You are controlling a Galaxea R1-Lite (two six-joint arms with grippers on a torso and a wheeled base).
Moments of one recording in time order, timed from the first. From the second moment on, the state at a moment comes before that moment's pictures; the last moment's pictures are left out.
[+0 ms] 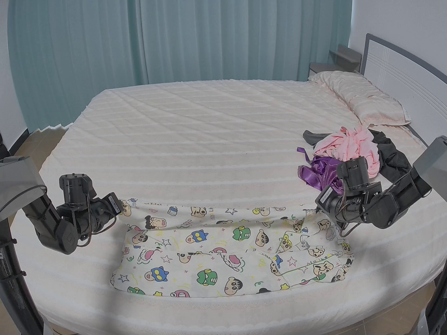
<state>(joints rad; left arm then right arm) -0.01 2.10 -0.65 -0.99 -0.08 -0.56 0.32 2.07 -0.92 -0.44 -0.15 0.98</state>
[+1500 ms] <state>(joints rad) 0.00 2.17 -0.40 -1.06 -0.16 -0.39 0.38 2.08 -0.61 -0.60 -0.17 0.95</state>
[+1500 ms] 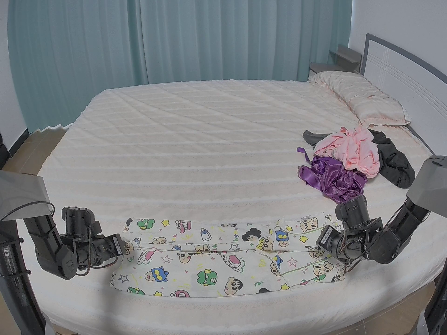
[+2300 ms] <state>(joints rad) 0.02 2.15 -0.34 -1.06 -0.16 -0.39 0.33 2.06 -0.59 -0.61 -0.17 0.92</state>
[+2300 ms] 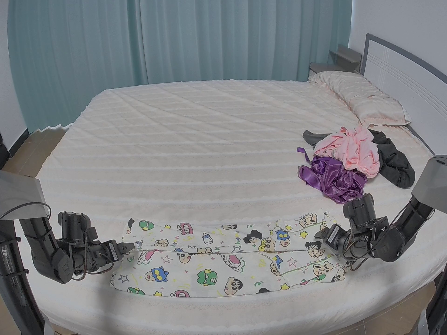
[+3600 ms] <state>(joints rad) 0.06 2.07 -0.30 -1.06 -0.33 -0.71 0.51 2.29 -1.15 -0.35 -0.16 0.62</state>
